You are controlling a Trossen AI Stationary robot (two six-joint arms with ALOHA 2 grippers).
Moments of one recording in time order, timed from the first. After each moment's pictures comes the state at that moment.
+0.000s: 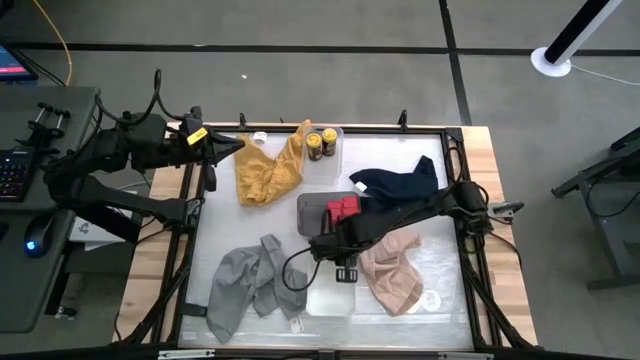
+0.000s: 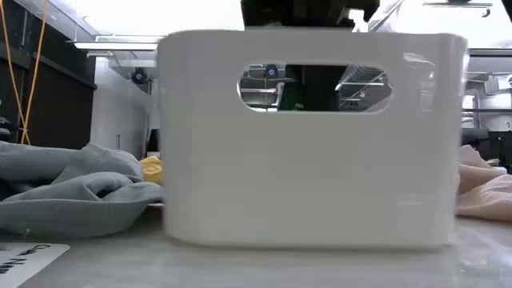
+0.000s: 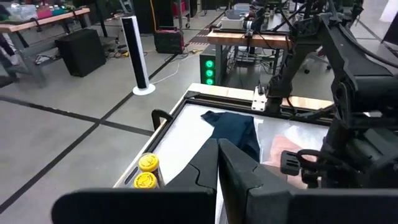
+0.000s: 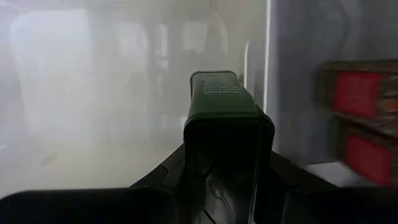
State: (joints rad) left arm 0.06 0.89 1.37 -0.75 -0.30 -0.03; right arm 0.27 2.06 1.75 -1.11 0.04 0.28
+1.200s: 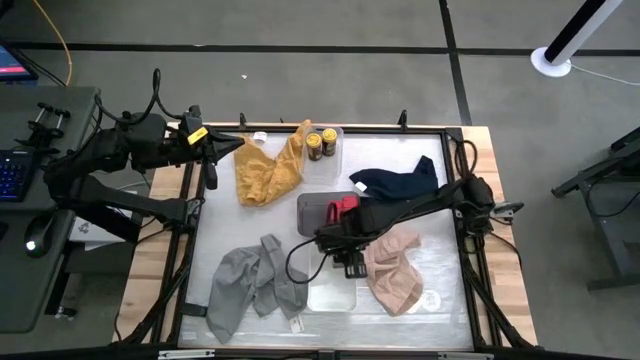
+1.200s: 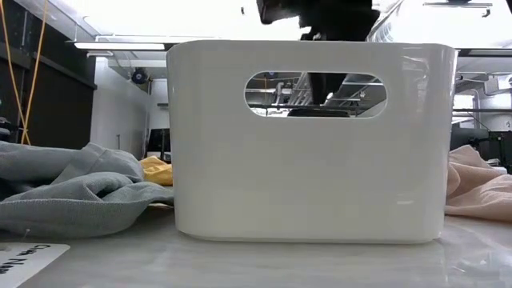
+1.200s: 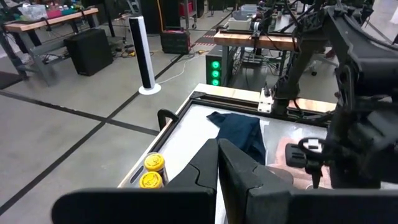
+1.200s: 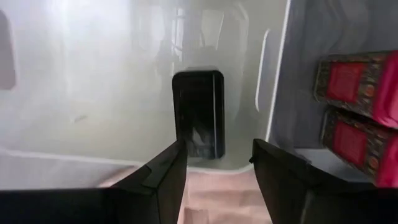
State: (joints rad) left arm 0.06 0.89 1.37 -0.75 -0.33 -0.03; right arm 0.24 1.99 1.75 -1.18 -0.03 0.16
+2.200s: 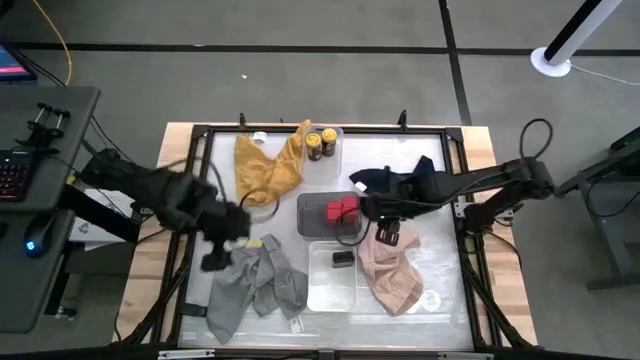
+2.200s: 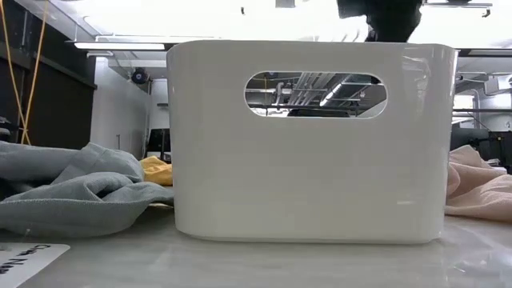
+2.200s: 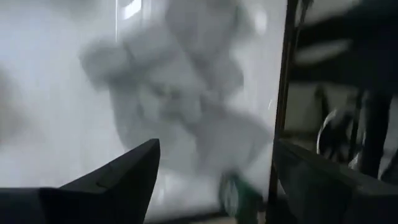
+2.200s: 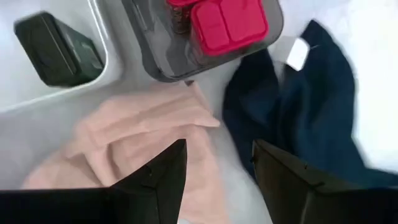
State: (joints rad) left arm -0.36 1.27 1.37 -1.32 0.20 -0.47; right arm 0.17 1.49 1.35 -1.20 0.19 0.43
